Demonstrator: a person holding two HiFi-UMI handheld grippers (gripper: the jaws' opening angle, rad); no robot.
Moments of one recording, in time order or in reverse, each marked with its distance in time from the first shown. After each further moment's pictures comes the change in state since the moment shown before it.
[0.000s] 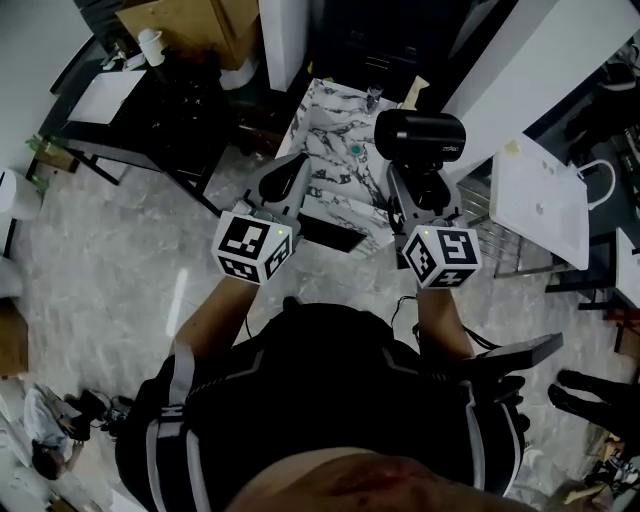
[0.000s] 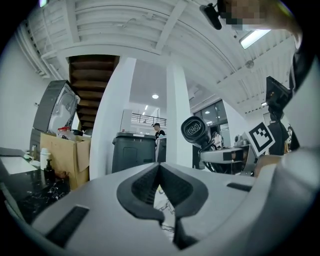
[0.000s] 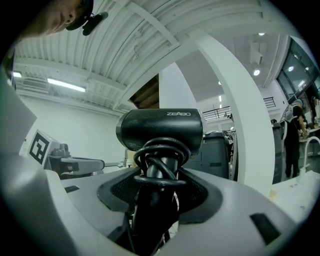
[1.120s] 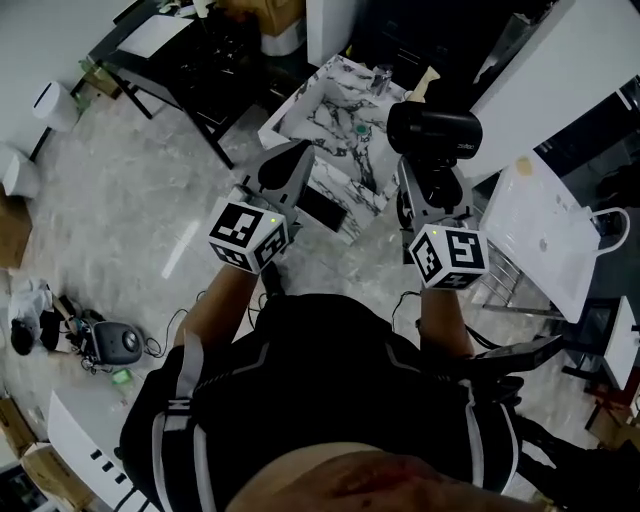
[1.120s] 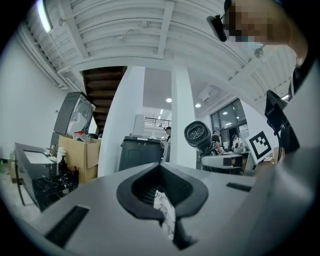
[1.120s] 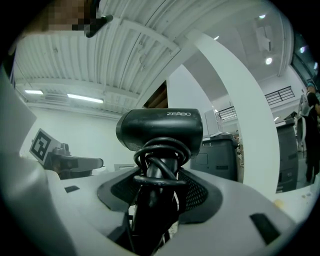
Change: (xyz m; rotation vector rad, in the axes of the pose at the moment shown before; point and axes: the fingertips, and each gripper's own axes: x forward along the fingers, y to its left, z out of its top) left arm 0.008 -0.144 0.009 -0.036 -0.049 0.223; right arm -0.089 -0.096 0.009 -0.007 -0.034 0.238
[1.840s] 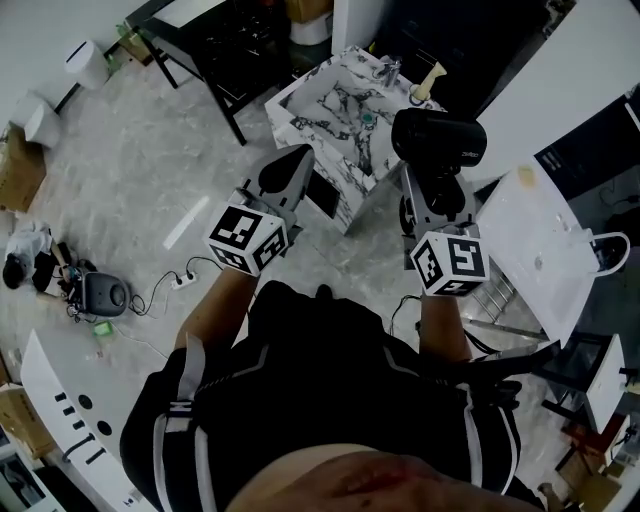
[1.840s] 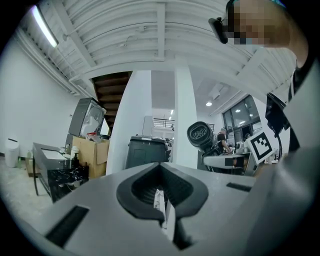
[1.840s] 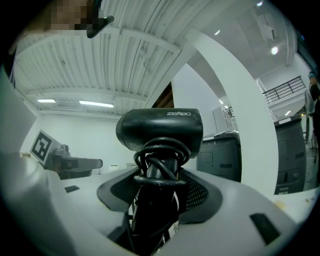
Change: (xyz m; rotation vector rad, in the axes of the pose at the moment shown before) left arm -0.033 -0.097 -0.015 -0.015 -0.012 0.159; right arm -0.081 -0.031 -0.004 0.002 -0.004 0.151
